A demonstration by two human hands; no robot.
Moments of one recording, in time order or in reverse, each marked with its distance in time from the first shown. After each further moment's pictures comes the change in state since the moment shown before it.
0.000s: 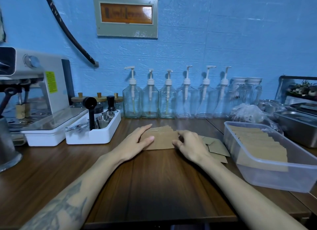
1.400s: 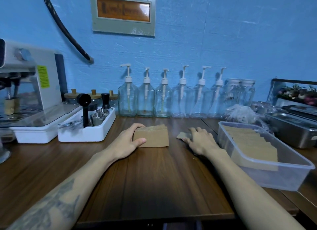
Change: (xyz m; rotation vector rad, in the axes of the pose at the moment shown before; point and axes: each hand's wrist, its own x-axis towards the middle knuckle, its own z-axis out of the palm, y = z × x) left_hand 0.000 0.001 -0.003 0.008 0.060 0.019; right_hand 0.021 0.049 -0.019 -0.436 -0.145 0.172
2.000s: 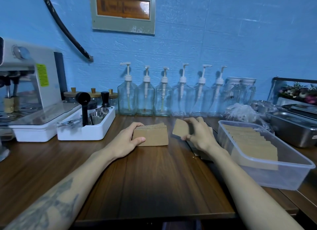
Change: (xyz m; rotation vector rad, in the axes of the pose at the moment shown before) left_hand -0.001 -0.001 0.000 0.001 -0.011 -0.003; right_hand -0.002 -0.002 -0.012 0.350 0.189 -0.064
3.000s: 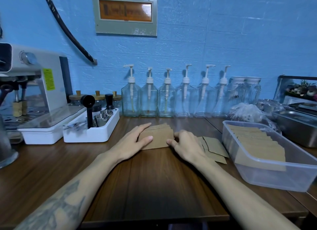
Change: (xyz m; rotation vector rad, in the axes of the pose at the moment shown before) left_hand -0.001 0.000 0.002 0.060 -0.023 0.021; right_hand -0.023 -0.048 0.035 -0.005 -0.040 -0.059
